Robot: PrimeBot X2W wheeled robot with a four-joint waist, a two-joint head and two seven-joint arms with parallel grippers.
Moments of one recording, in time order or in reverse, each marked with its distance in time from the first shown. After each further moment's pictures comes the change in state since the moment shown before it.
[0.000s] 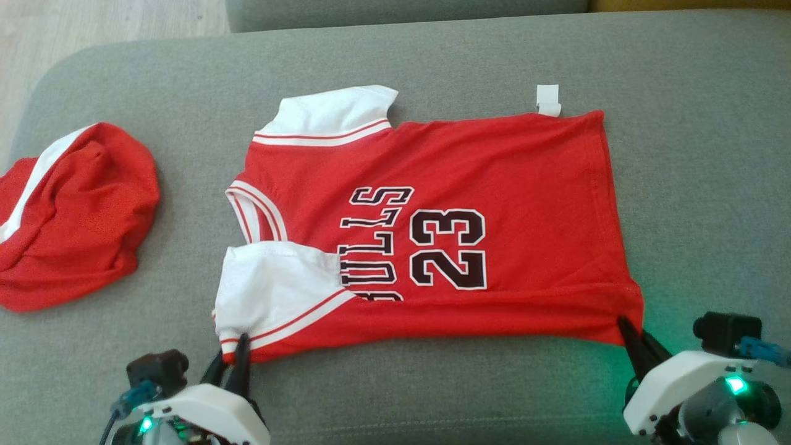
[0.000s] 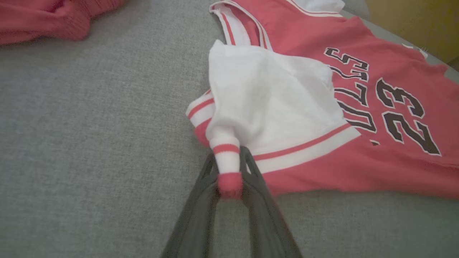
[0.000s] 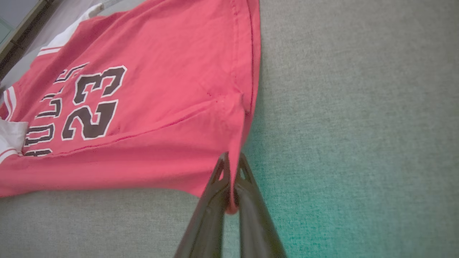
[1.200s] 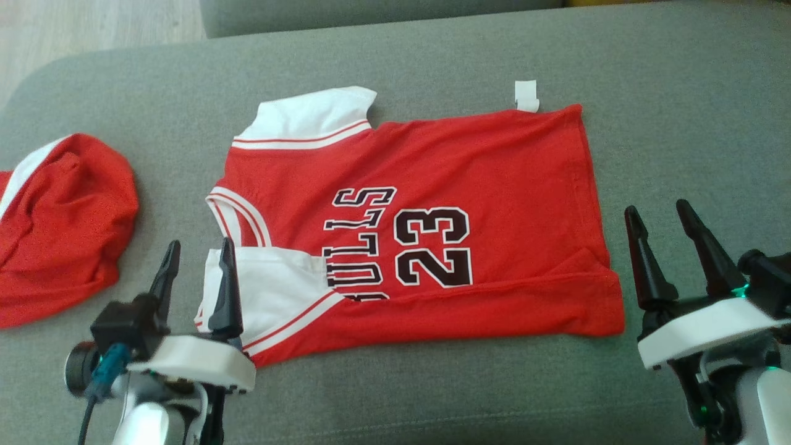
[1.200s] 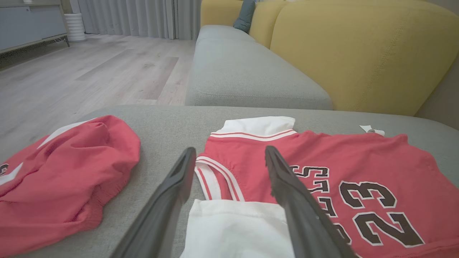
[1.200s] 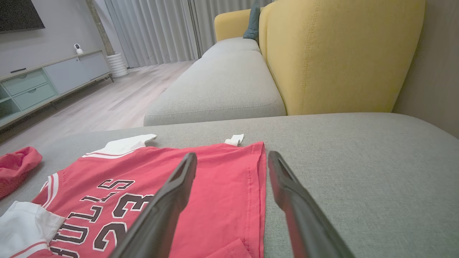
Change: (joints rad) left arm -0.084 0.067 -0.026 -0.210 0.151 0.088 -0.156; right arm -0.093 -0.040 0.032 -0.229 -0.095 0.000 -0.217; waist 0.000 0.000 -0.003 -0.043
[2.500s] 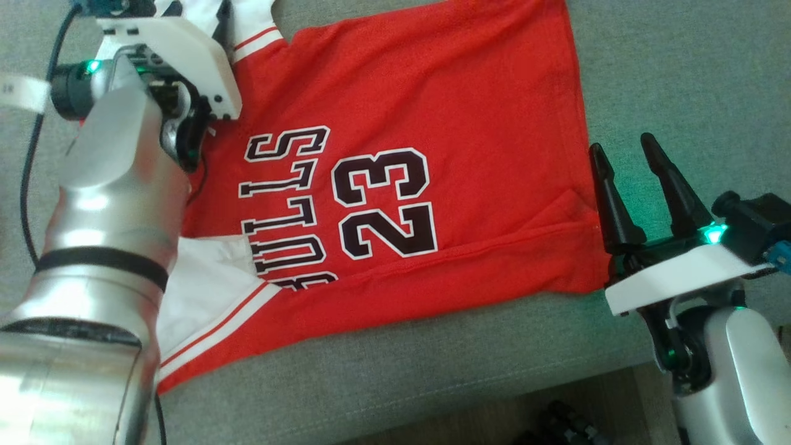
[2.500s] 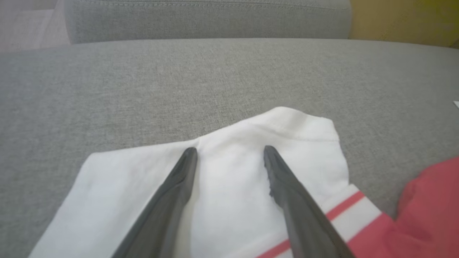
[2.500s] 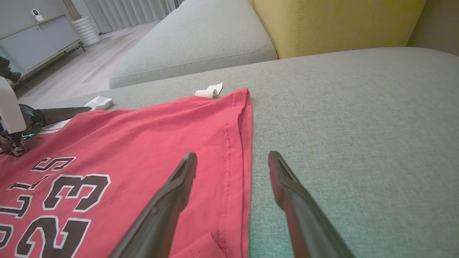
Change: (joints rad) left arm -1.098 -0.078 -0.068 1.141 -0.061 -0.194 0.108; right arm -0.182 0.006 0.098 0.060 0.047 0.000 -0.054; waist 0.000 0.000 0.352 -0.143
